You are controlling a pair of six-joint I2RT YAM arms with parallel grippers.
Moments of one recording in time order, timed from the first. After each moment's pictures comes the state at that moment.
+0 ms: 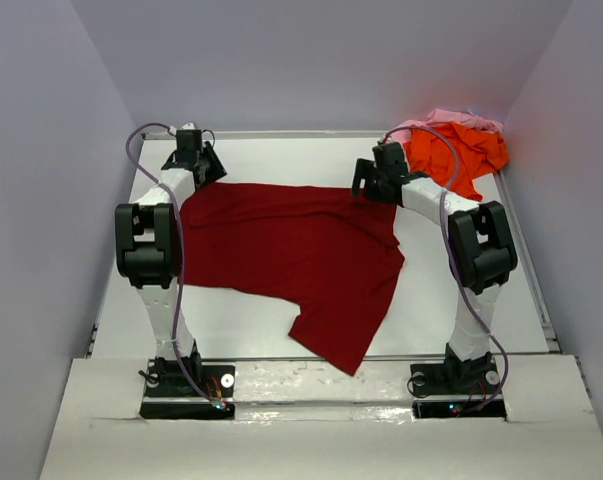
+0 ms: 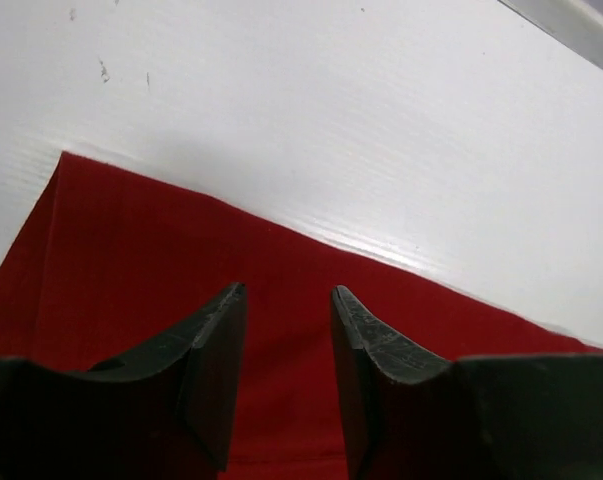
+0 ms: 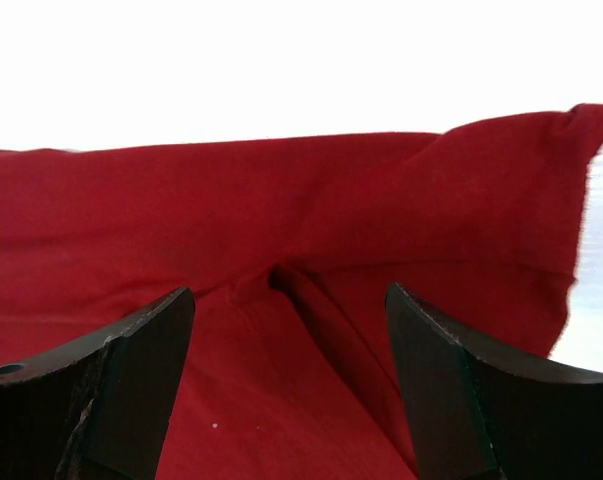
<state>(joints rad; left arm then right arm) -0.02 2.01 1.50 -0.19 0.02 -0.48 0.33 1.98 1.45 -0.23 0.09 0.45</state>
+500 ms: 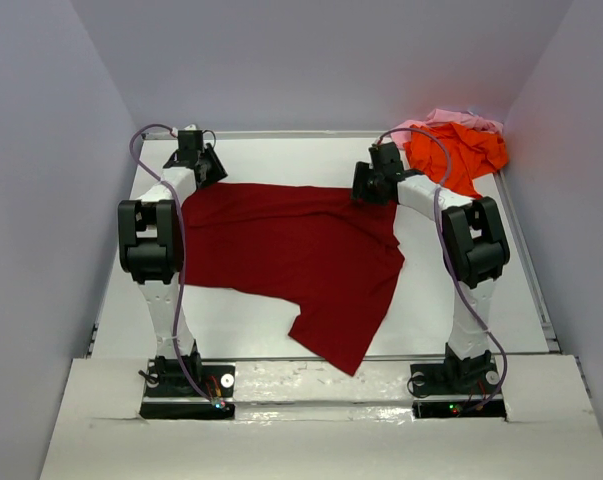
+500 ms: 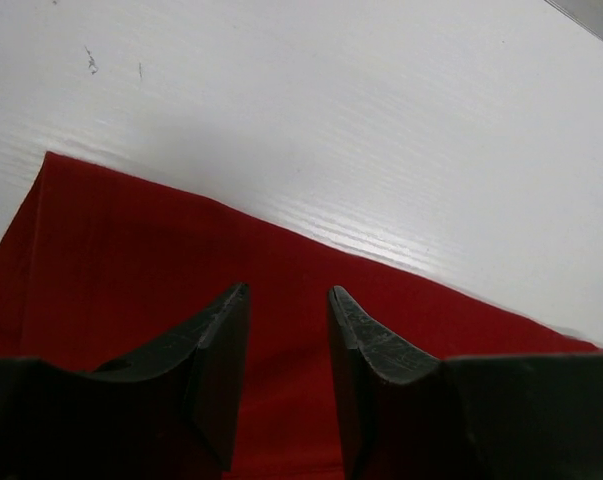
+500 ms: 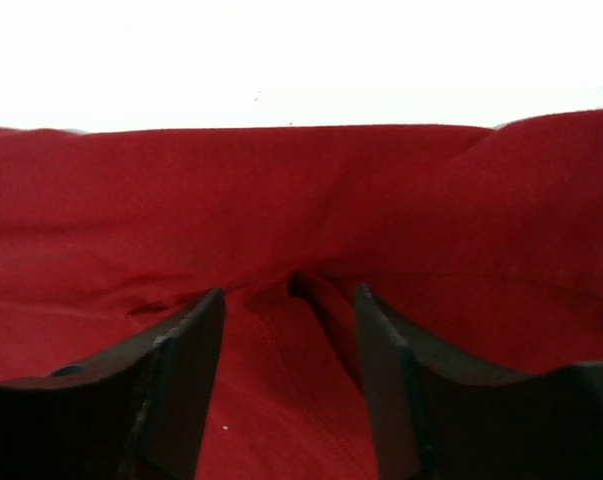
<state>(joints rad) -0.02 2.06 1.55 -0.22 0.03 -0.48 0.33 2.06 1.52 -0.29 0.00 0.45</state>
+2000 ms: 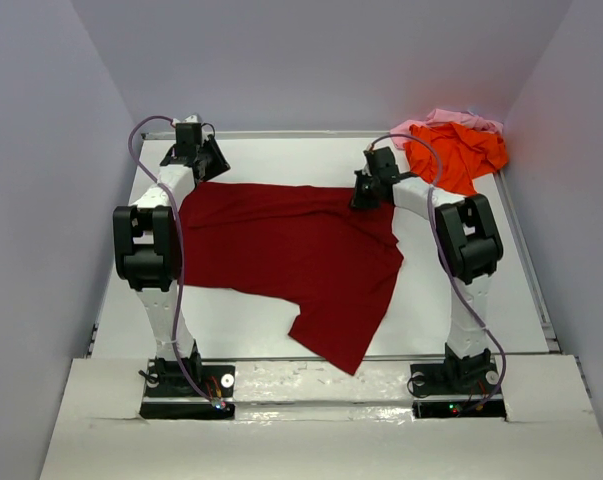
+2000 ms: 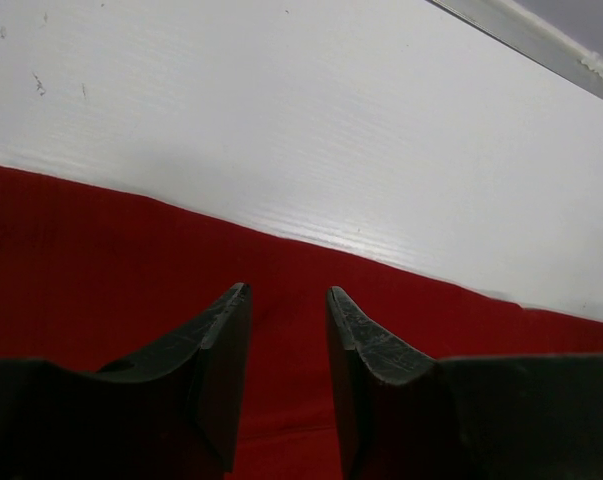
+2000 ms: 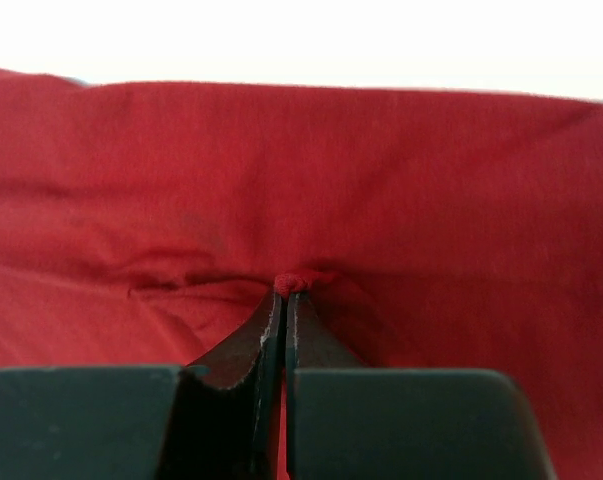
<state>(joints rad) -0.03 1.98 1.54 -0.23 0.10 -0.47 0.34 2.12 1.53 -0.27 -0.14 0.44</state>
